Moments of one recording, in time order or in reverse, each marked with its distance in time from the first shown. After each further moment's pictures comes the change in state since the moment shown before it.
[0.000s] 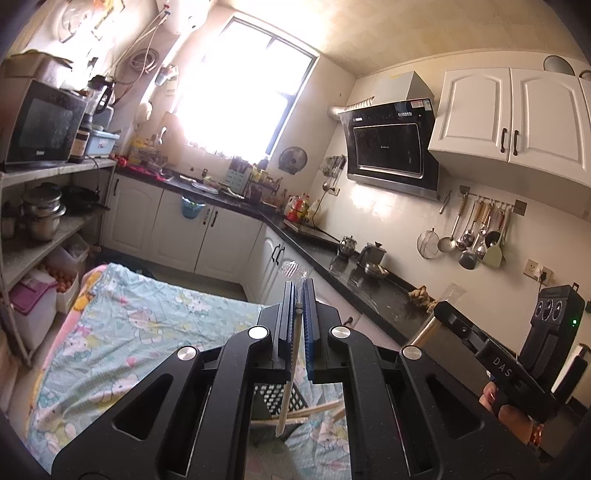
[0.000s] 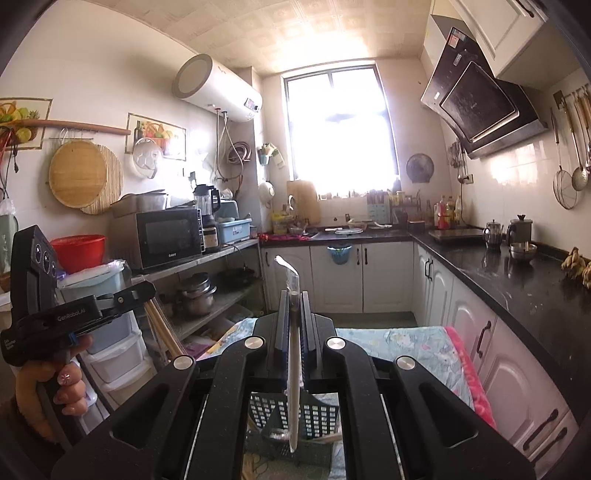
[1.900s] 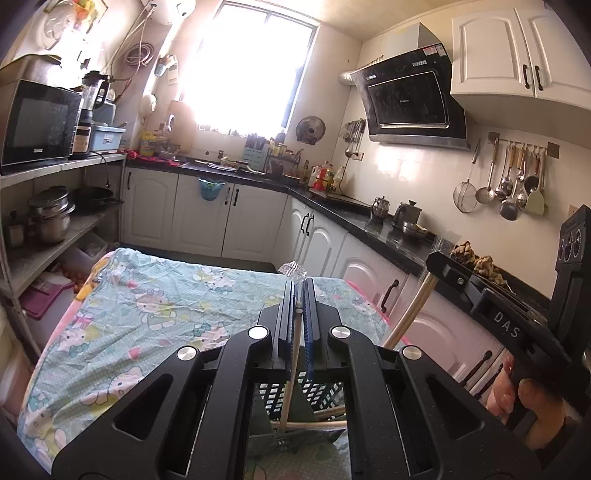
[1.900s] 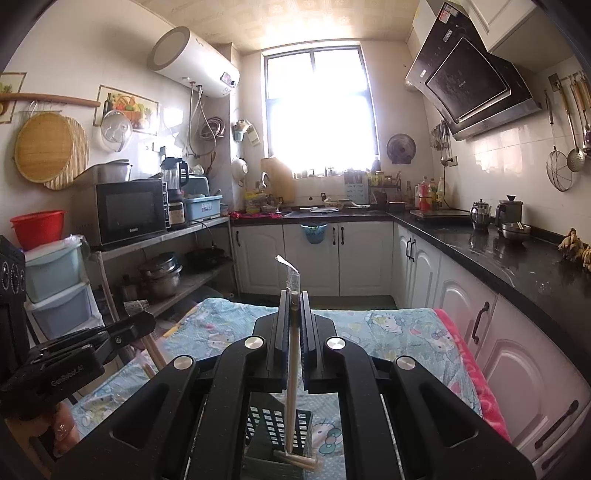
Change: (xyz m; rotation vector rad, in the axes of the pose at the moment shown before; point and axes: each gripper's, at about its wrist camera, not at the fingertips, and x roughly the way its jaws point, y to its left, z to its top) left arm 0.091 0.010 -0.072 0.102 0.090 0.123; right arm 0.097 -0.027 -0.066 -0.012 0.077 -0.107
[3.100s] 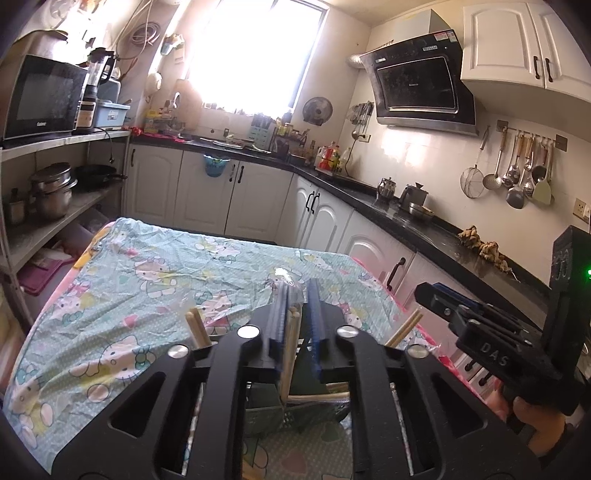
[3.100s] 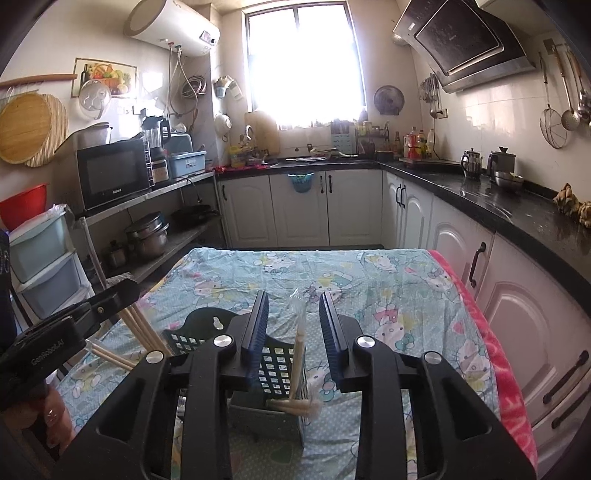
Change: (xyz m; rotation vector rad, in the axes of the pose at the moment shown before) left arm 0.012 0.009 -0.035 -0.037 0.075 0.013; right arm 0.015 -0.003 -0.050 0.056 0.184 -0.041
